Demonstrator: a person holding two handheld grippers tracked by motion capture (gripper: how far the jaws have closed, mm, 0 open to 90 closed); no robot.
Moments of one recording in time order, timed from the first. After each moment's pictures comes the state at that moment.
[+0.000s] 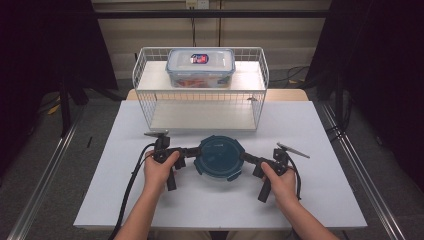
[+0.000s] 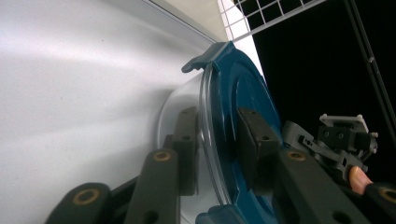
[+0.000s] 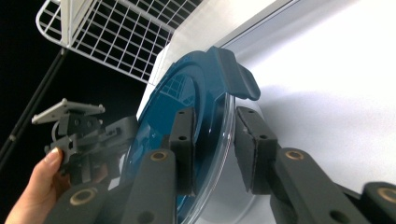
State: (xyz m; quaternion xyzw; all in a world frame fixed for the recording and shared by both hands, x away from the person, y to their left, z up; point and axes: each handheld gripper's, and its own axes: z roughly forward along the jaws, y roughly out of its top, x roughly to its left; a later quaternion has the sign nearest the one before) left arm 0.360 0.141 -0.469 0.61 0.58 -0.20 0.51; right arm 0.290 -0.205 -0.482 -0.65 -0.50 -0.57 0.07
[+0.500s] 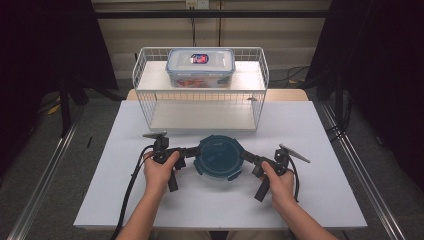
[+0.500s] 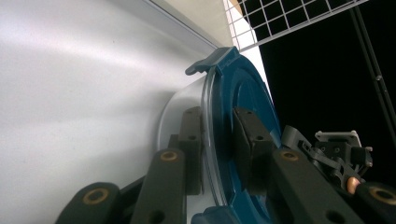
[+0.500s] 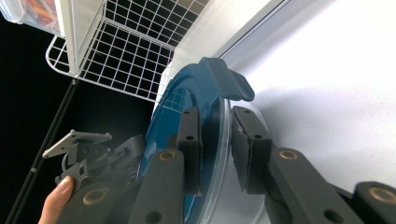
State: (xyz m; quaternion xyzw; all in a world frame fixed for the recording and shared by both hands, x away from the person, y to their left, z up) left arm 0.354 0.138 -0.464 0.59 0.60 -0.18 0.51; right arm 0.288 -0.204 -0.486 -0.68 -0.44 -0.58 0.10
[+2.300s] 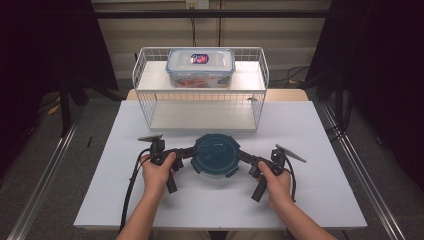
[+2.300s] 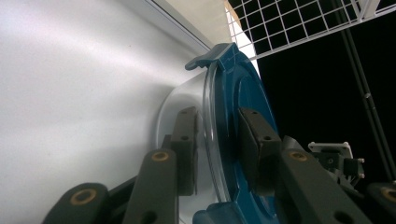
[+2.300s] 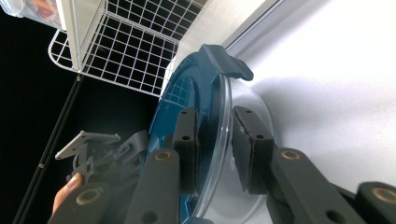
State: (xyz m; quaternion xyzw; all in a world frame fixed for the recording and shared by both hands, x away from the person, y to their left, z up) left arm 0.350 0.148 -0.474 0.55 0.62 -0.20 0.52; right arm 0.290 -0.196 -0.488 -0.67 -0.44 -0.59 0.11
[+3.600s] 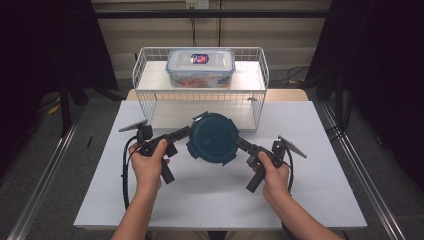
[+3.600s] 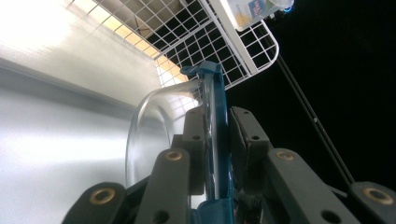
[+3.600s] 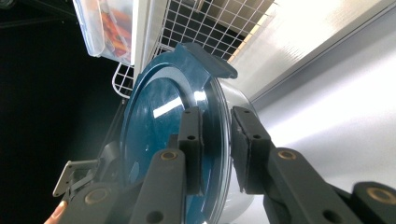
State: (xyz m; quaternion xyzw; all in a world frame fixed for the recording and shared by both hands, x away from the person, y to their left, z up) left arm 0.332 0.154 -0.392 0.52 0.56 -0.14 0.63; right arm 0.296 -0.185 -0.454 -0.64 -0.38 -0.65 0.13
